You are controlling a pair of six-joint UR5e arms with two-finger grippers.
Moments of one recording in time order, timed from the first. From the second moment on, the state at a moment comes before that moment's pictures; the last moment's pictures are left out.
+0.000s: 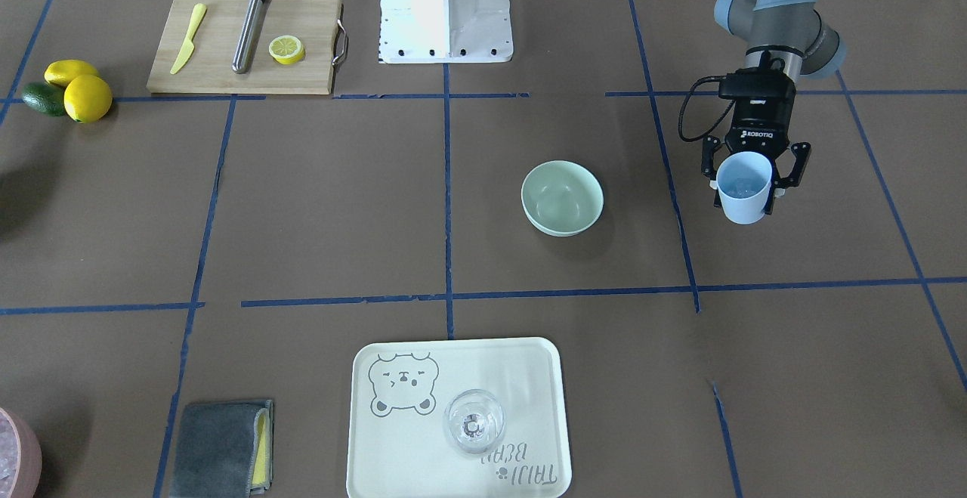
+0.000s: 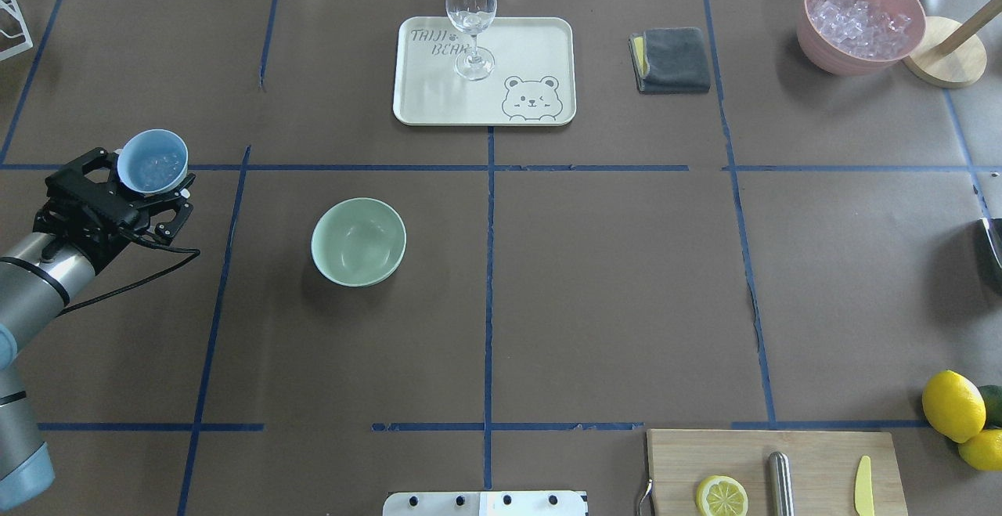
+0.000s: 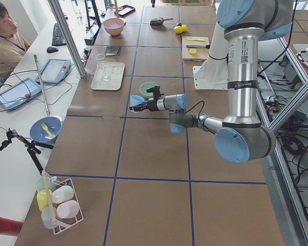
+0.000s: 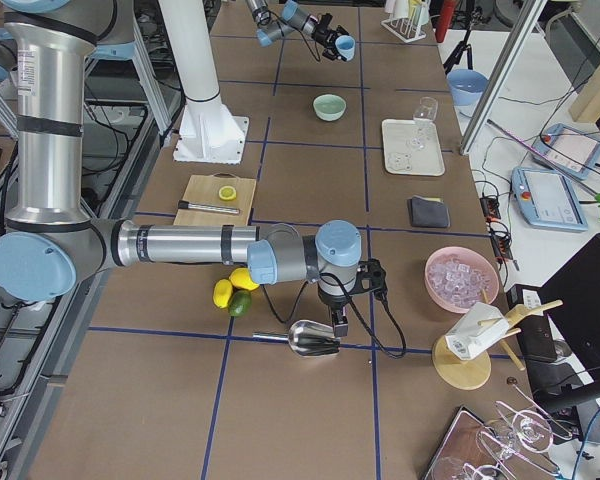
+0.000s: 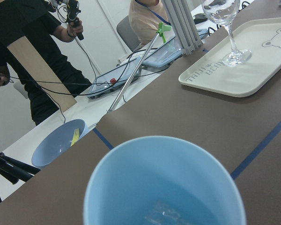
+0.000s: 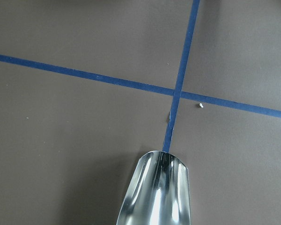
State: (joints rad) left arm -0.51 -1.52 -1.68 -2.91 -0.97 -0.29; right arm 1.50 -1.67 1.69 -1.45 2.34 -0.03
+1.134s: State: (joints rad) left arm -0.31 -1.75 -1.66 -2.49 -0.74 0.13; right arm 1.50 -1.68 1.70 -1.45 2.34 -0.03
